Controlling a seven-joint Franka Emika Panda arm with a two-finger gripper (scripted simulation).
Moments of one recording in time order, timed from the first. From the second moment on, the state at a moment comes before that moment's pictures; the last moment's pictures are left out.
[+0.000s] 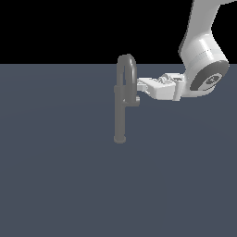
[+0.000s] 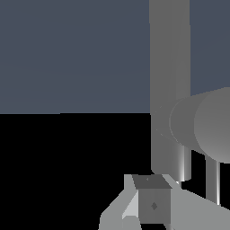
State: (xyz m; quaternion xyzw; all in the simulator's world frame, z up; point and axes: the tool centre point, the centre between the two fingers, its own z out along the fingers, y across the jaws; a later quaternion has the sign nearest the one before) arm 0.031 -0.053 0.211 -0.52 0.48 0.53 0.47
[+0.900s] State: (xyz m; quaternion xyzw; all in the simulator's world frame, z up) arm -0.003 -0.056 0.226 -0.53 0.48 0.52 0.47
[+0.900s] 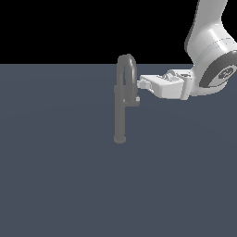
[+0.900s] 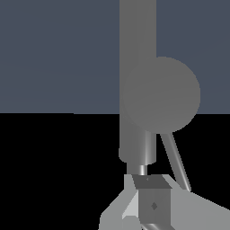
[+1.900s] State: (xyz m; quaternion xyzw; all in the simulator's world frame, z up) arm -0.043 -0.060 0.215 -0.54 0.47 0.52 0.48
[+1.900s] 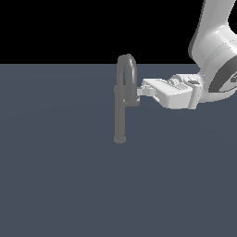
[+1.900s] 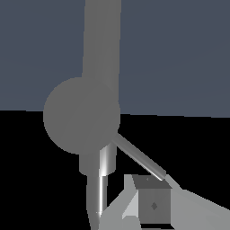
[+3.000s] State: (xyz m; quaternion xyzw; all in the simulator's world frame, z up) arm -0.043 -0.061 0.175 -0.54 0.45 0.52 0.48
